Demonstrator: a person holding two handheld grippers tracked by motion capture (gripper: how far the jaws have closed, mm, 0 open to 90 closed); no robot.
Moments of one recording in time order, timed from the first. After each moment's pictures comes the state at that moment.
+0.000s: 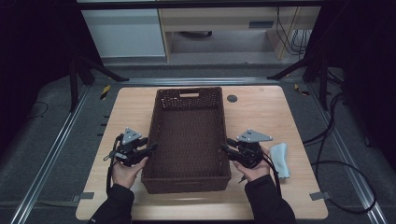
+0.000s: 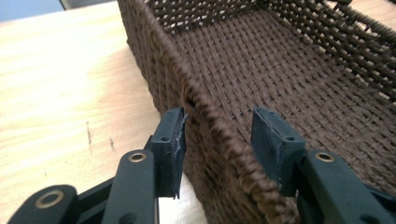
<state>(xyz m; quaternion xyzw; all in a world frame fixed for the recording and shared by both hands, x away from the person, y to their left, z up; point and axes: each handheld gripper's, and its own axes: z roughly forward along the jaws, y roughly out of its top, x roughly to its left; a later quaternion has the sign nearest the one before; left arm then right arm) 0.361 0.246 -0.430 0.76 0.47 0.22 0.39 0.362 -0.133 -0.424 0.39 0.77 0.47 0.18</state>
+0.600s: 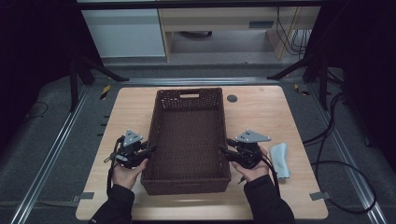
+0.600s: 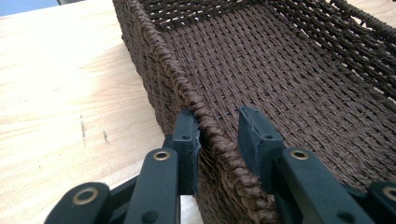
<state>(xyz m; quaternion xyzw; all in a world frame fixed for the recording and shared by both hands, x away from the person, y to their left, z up) 0.351 0.241 -0.427 0.76 0.47 0.22 0.38 0.362 -0.130 -0.427 0.39 0.77 0.46 0.18</state>
